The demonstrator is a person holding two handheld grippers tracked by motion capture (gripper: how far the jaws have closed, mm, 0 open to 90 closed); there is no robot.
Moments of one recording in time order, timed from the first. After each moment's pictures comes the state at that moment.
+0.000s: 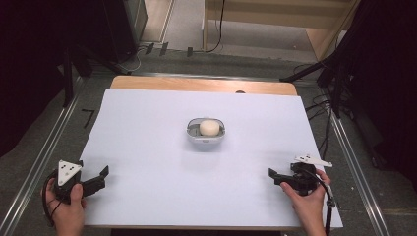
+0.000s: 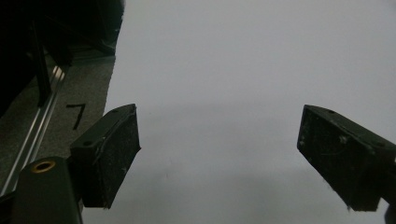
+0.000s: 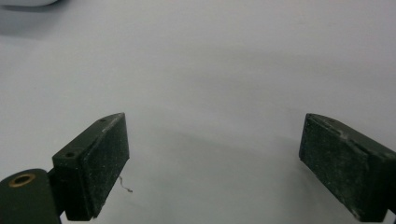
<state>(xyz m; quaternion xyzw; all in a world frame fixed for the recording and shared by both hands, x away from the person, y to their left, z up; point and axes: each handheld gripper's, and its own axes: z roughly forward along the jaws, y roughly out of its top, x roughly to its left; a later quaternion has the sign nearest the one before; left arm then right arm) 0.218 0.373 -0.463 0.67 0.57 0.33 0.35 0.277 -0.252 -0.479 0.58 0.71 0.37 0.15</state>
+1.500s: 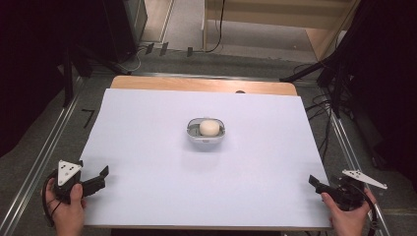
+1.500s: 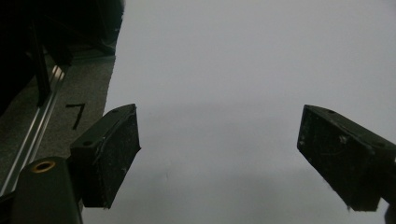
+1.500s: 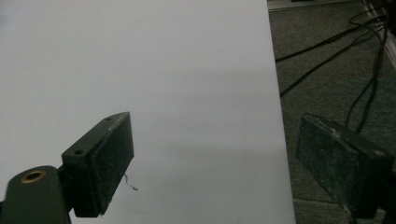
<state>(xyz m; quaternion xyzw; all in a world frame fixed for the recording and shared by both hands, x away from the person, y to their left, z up) 0.218 0.373 -0.463 0.67 0.57 0.33 0.35 0.239 -0.359 -0.484 0.64 0.64 0.39 0.19</state>
